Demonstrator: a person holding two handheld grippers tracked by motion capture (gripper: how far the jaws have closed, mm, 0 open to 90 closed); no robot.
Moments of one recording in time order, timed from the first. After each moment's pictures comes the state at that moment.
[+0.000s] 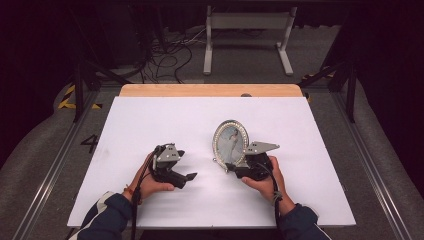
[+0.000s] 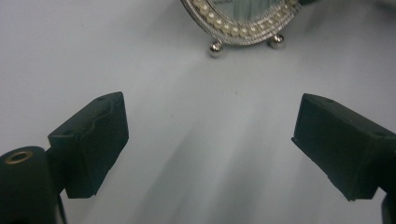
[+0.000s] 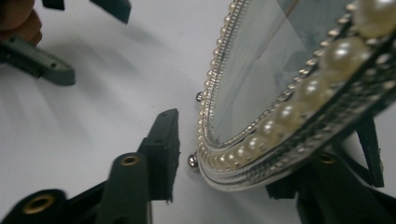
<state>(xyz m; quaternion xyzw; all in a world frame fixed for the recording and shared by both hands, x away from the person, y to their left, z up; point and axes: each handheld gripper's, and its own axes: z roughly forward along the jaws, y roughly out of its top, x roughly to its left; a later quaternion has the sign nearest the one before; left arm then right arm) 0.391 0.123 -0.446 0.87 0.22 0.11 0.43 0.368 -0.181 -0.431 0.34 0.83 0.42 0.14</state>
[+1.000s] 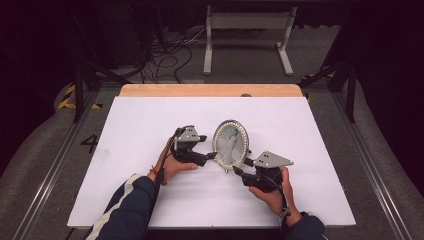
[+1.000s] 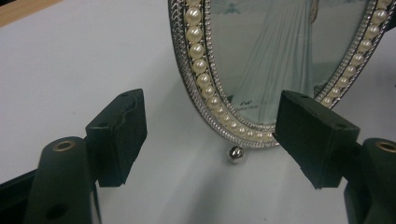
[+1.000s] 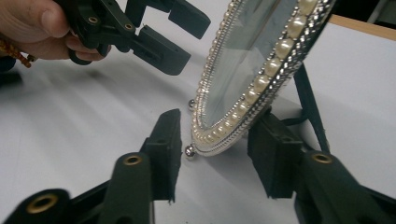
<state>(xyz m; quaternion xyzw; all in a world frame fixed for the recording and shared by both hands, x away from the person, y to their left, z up) 0.437 0.068 -0.438 0.85 0.21 0.09 0.48 0.333 -0.197 -0.424 0.34 0.79 0.46 0.21</state>
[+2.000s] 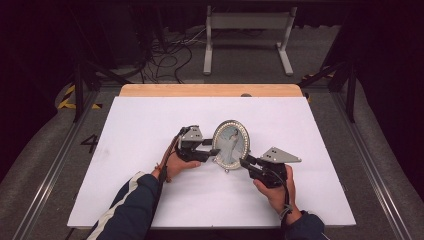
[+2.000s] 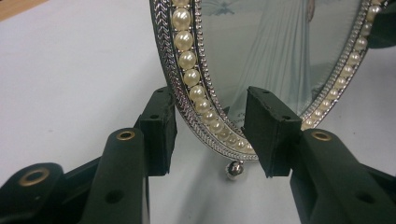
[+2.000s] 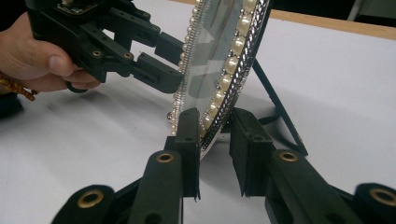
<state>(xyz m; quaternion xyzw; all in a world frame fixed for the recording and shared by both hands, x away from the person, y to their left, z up) 0.443 0.064 -0.444 0.85 0.18 0.08 0.48 0.339 -0.209 -0.421 0.39 0.76 0.48 0.20</state>
